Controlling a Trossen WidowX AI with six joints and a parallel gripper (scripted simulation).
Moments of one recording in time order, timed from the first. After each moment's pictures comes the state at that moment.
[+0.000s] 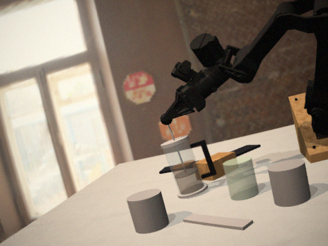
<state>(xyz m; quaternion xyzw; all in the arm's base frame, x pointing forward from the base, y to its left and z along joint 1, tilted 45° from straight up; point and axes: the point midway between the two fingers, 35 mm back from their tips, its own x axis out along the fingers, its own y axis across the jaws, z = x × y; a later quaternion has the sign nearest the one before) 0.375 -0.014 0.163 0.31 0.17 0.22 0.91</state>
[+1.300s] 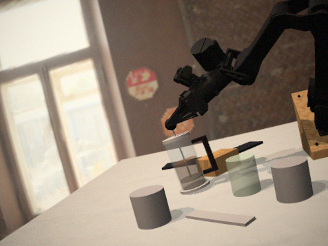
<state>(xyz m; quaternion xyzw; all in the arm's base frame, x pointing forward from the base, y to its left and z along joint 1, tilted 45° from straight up) 0.379 -0.002 0.145 0.32 0.19 0.23 0.90</state>
